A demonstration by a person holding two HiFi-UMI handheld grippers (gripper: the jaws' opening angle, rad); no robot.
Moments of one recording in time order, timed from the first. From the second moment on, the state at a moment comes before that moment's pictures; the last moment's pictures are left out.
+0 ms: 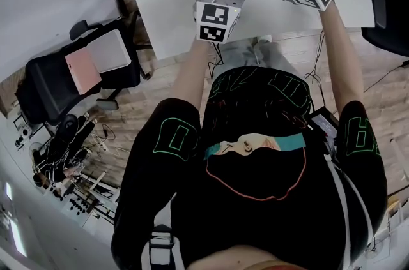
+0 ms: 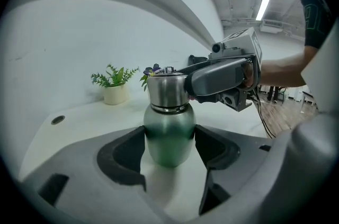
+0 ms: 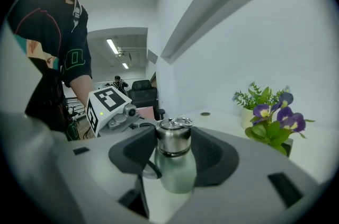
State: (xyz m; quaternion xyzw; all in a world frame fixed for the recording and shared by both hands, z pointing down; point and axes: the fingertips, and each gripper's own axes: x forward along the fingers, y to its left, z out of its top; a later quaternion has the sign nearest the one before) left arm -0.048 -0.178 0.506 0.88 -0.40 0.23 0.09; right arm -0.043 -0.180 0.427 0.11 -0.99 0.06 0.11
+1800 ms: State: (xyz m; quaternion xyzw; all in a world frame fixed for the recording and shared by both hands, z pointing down) left arm -0.048 -0.172 0.517 0.88 -0.40 0.25 0.10; right arm -0.043 -0.178 0.422 0.08 -0.99 0.02 0.14
